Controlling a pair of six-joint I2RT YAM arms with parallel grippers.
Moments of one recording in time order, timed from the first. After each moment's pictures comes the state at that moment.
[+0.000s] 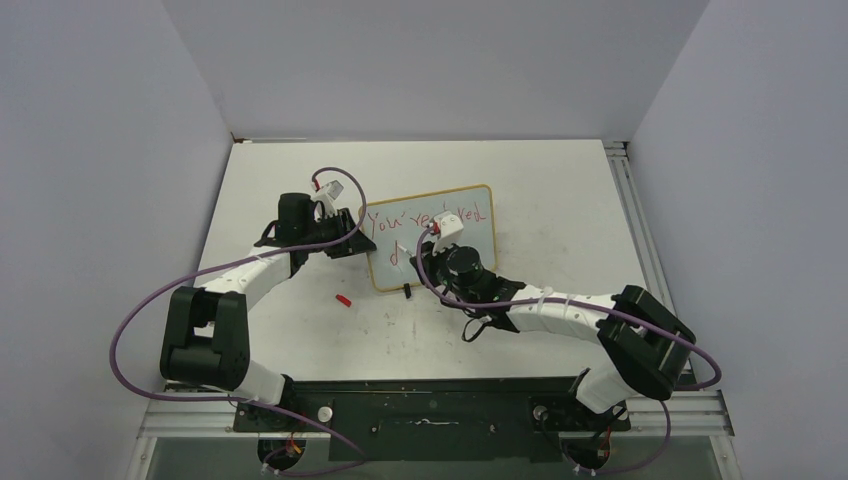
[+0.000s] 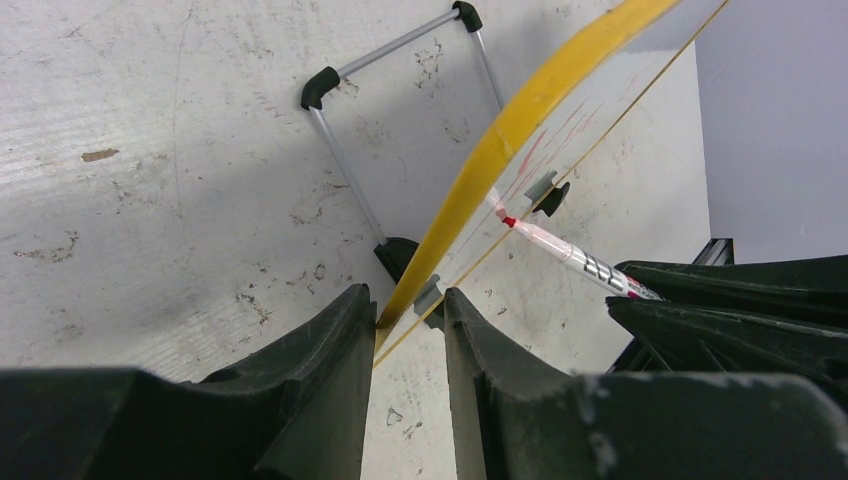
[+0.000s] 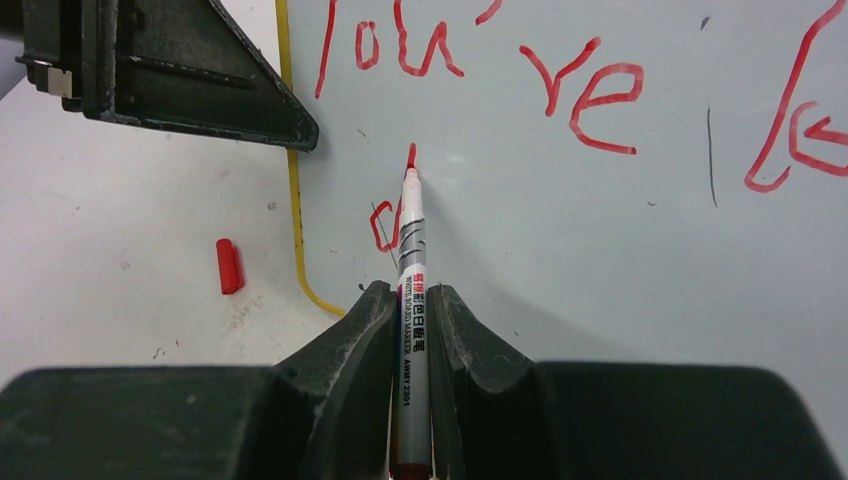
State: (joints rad) left arm -0.16 1.49 0.83 -0.02 0.63 -0.45; right arm 0.91 1.50 0.74 0.45 0.22 0.28
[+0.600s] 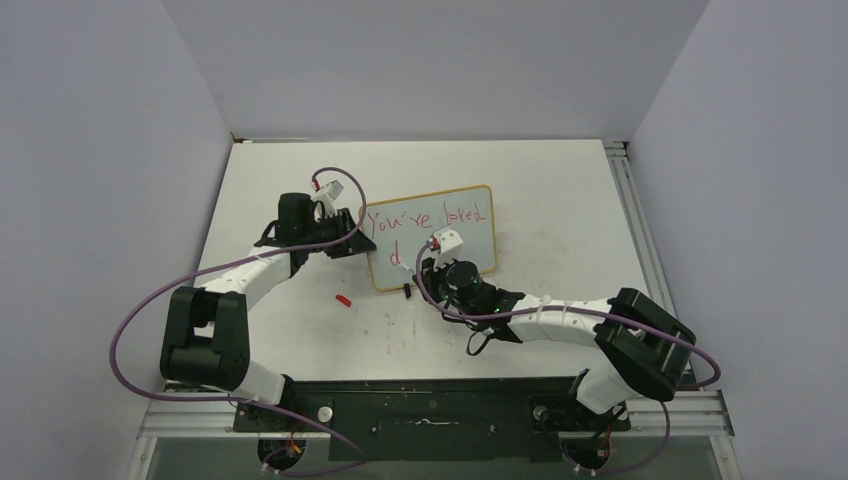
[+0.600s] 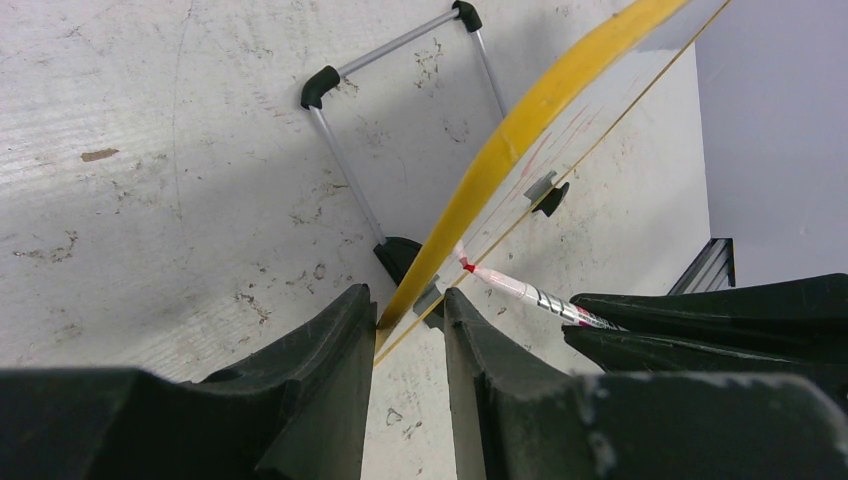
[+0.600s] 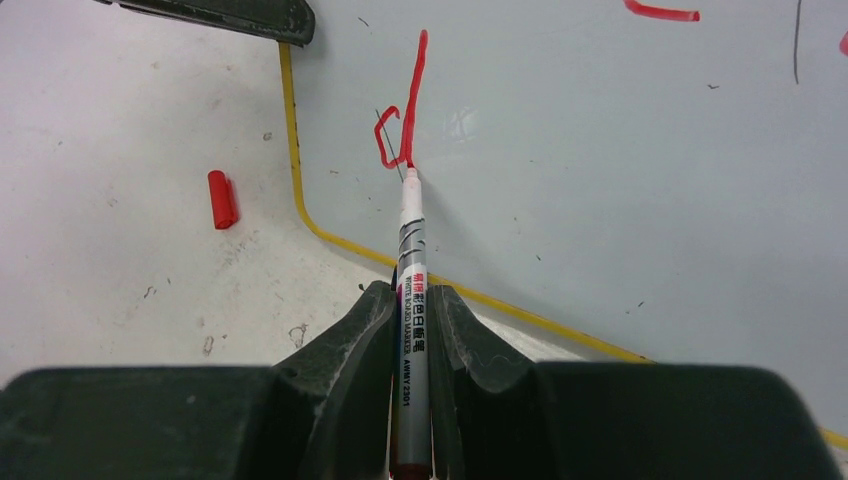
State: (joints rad) left arm -0.16 1.49 0.83 -0.02 0.63 -0.45; right arm 0.95 1.49 0.66 0.46 0.22 0.31
